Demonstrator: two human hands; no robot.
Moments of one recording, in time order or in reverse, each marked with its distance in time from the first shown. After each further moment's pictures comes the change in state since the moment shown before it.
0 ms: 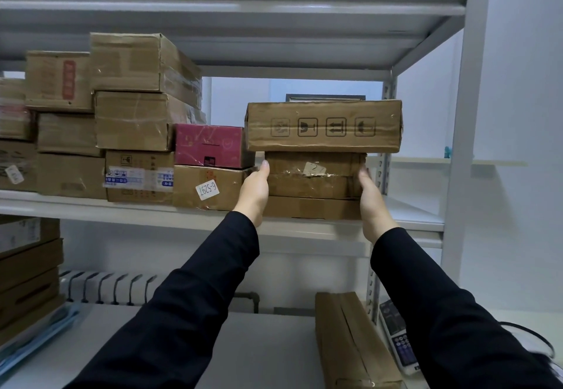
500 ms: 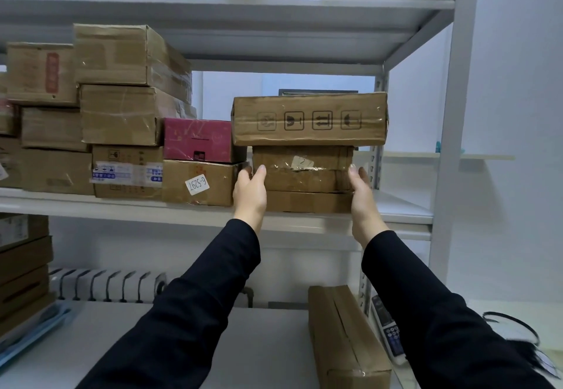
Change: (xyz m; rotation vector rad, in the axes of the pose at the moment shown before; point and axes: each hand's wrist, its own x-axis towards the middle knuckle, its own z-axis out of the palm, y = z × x) left_hand -0.022 -0.008 0.014 0.033 0.206 0.132; right_hand -0.010 0.003 -0.001 0.064 0.069 0.004
